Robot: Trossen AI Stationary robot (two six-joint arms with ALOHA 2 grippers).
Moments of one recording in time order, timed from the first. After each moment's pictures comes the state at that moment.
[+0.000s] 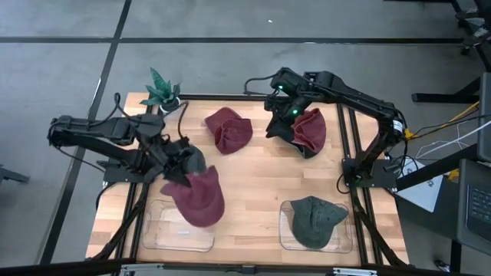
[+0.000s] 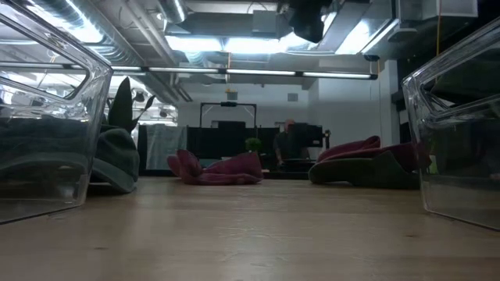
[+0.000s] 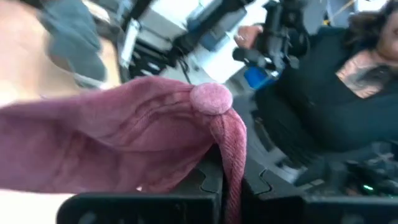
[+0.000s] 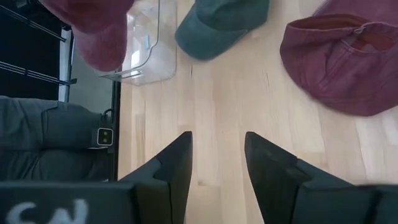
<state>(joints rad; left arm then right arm) -0.12 0.90 1.01 -0.36 0.62 -0.66 -0.34 1.67 1.89 -1.21 -0.52 -0.01</state>
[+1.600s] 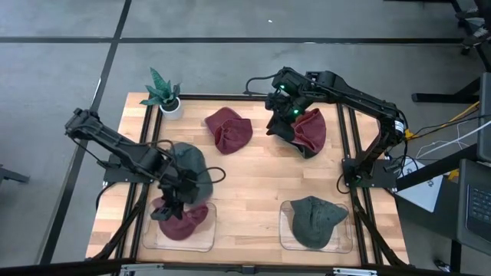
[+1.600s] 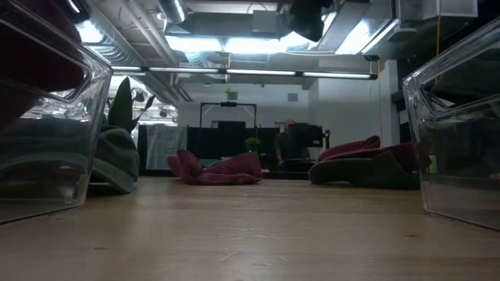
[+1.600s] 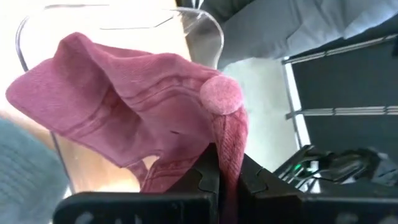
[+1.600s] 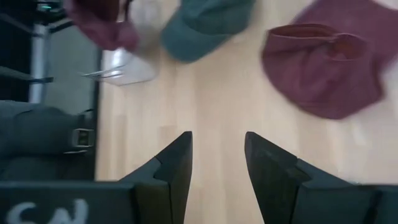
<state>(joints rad) -0.43 1.23 1.01 -0.79 0.54 -0.38 -0.34 1.66 1.89 -1.21 -0.42 -0.05</state>
